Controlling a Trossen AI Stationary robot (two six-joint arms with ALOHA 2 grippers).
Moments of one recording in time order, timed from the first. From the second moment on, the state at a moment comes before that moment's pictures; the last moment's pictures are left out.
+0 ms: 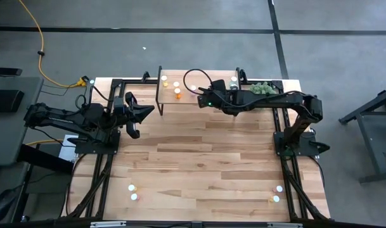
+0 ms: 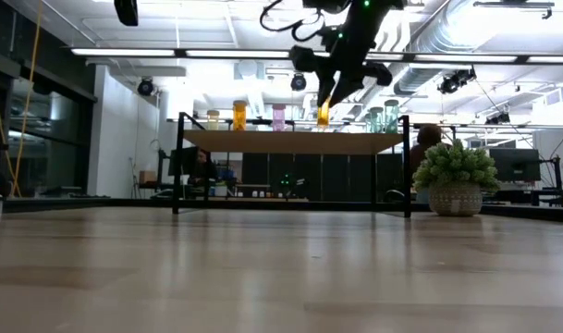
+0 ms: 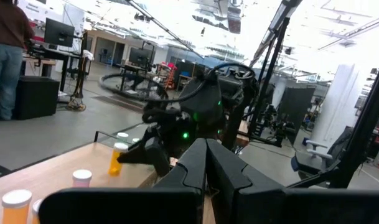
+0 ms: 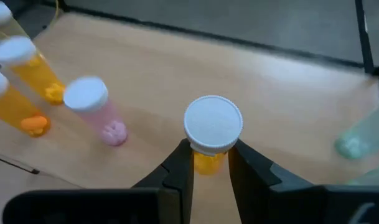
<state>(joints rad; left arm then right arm) -0.03 0.63 0.54 0.29 -0.43 -0.18 -0.17 1.68 1.41 -0.66 0.75 0.81</state>
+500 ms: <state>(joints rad) -0.03 0.63 0.54 0.29 -0.43 -0.19 -0.23 1.63 1.41 -0.28 0.62 0.51</state>
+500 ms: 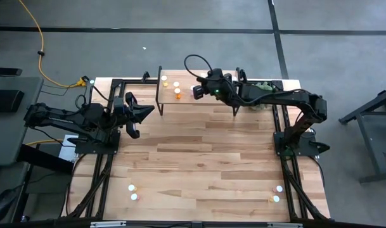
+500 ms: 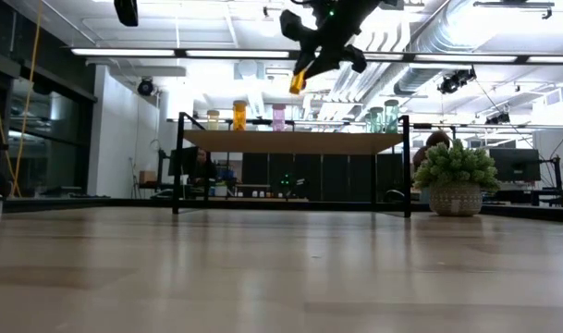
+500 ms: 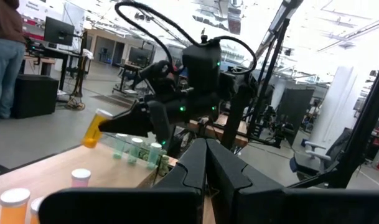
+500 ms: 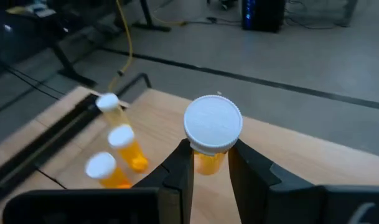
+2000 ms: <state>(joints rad) -0.03 0.63 0.54 0.29 -0.43 -0.19 -0.30 2.10 2.01 -0.52 0.44 0.28</state>
